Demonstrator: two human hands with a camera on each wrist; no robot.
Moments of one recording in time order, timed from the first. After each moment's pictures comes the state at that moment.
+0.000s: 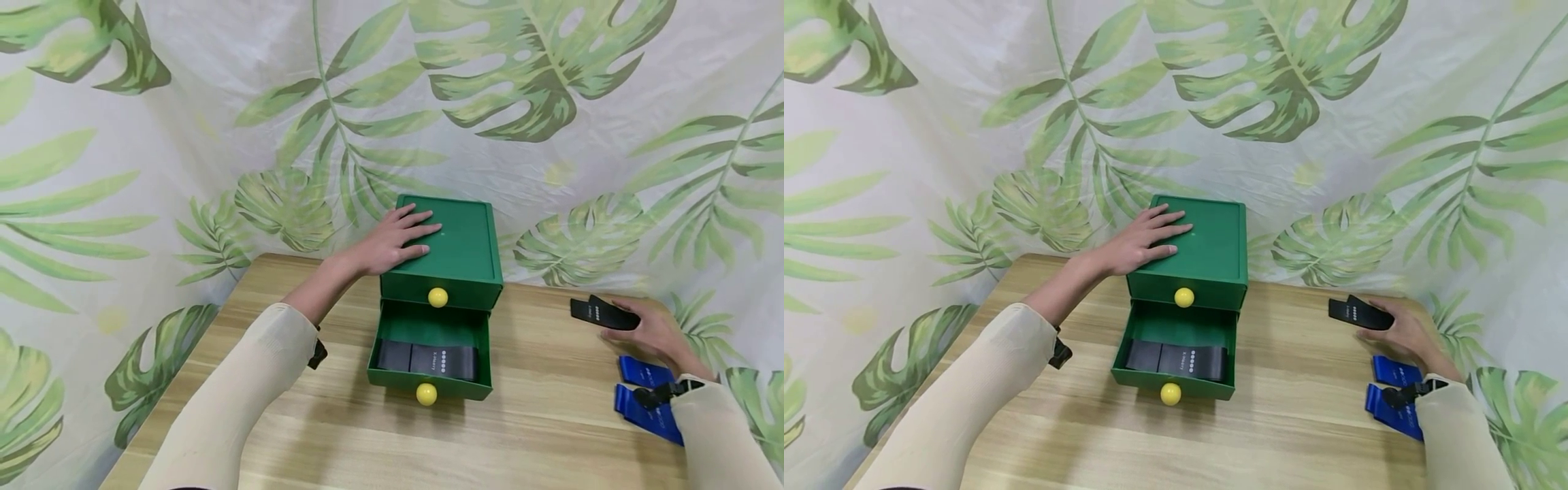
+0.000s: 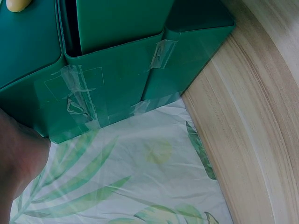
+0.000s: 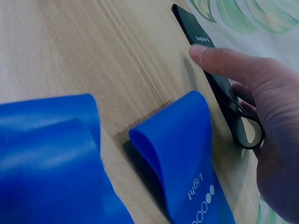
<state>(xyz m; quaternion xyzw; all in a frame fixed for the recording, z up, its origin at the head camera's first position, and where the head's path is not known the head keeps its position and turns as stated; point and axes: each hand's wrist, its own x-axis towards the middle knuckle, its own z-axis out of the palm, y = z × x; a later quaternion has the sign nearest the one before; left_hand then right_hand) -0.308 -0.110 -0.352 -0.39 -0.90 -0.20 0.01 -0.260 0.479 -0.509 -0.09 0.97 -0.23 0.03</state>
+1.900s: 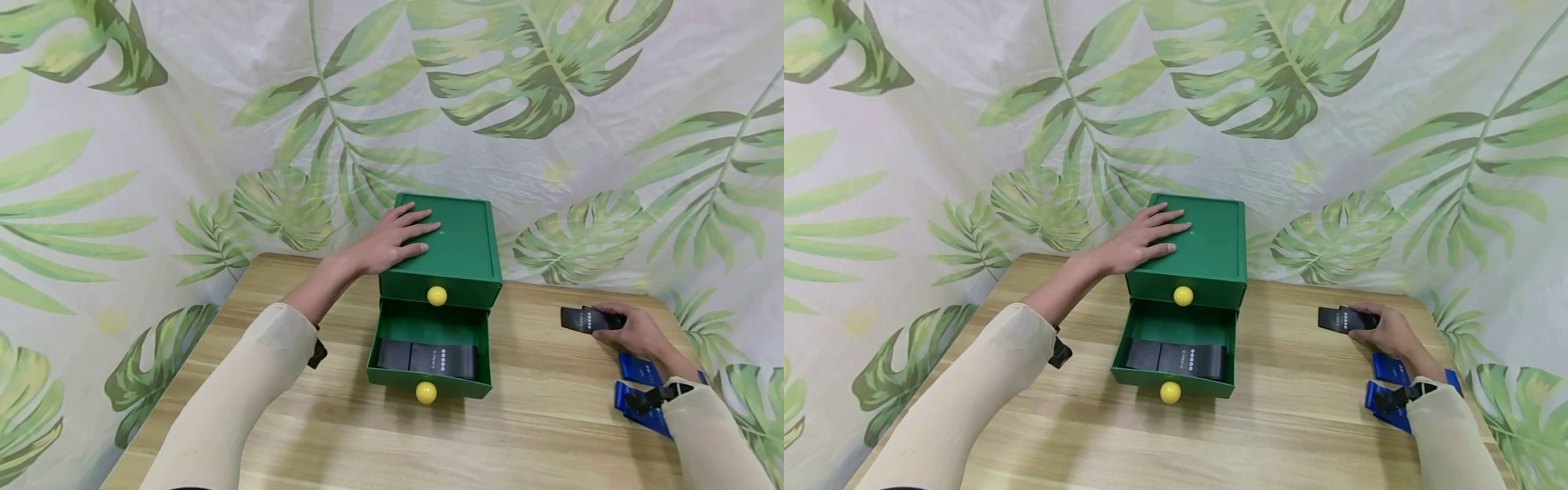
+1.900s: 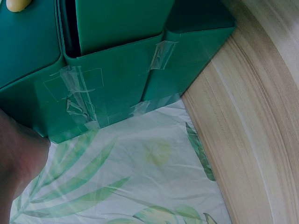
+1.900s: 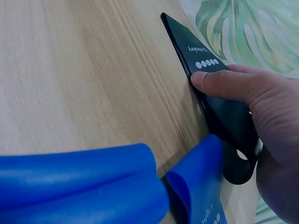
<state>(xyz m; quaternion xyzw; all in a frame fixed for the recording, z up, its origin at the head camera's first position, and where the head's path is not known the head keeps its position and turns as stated) -0.310 -0.110 -0.355 -0.39 -0.89 -0.22 0.01 -0.258 0.452 -0.518 -0.13 0.95 -0.27 -0.04</state>
